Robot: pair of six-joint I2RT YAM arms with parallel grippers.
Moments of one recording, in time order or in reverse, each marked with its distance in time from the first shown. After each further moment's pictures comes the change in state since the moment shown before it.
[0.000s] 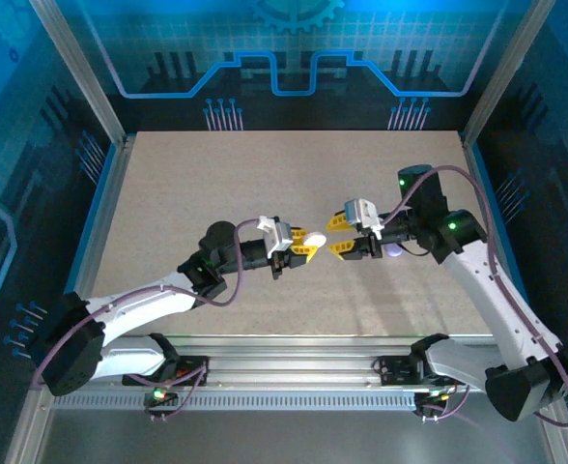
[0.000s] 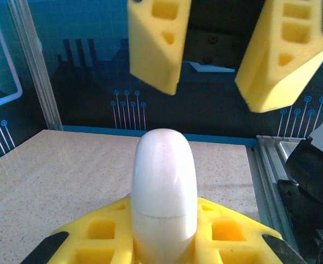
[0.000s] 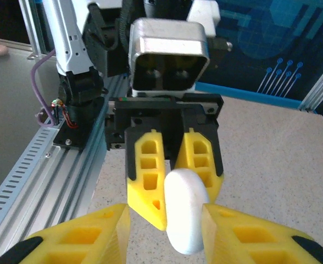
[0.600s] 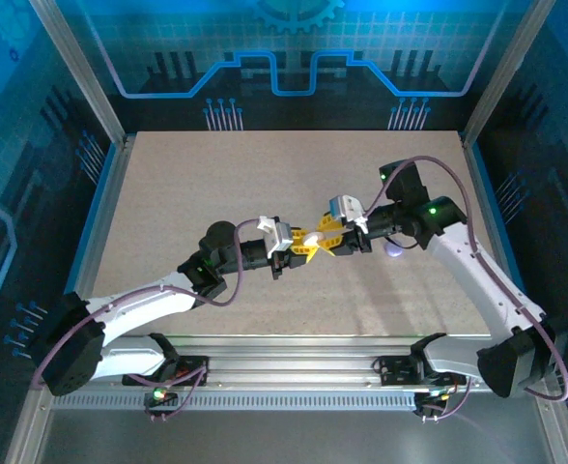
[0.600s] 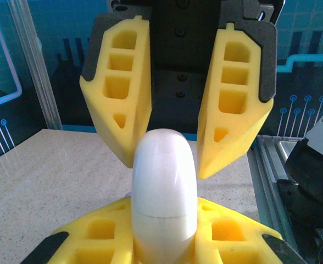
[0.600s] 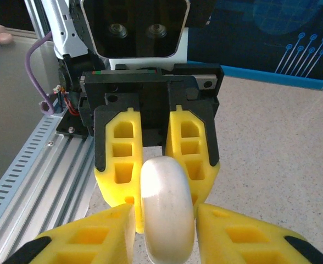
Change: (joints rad) left arm 0.000 0.000 0.000 -0.003 0.001 0.000; right arm 0.041 0.127 0.043 -0.034 0.025 -0.046
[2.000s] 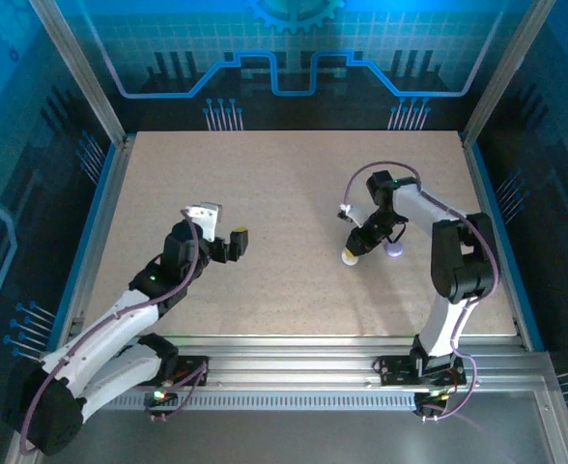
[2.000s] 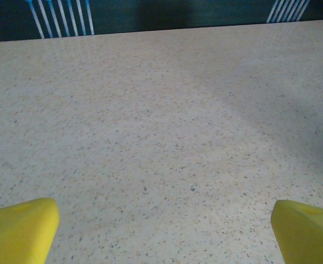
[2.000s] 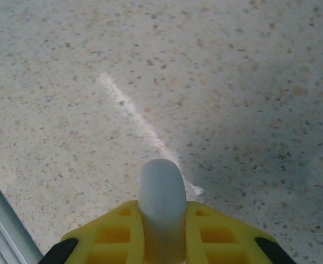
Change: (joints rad) left arm 0.298 -0.340 -0.072 -0.715 -0.711 -0.246; right arm -0.190 0.595 0.052 -0.186 0.574 0.405
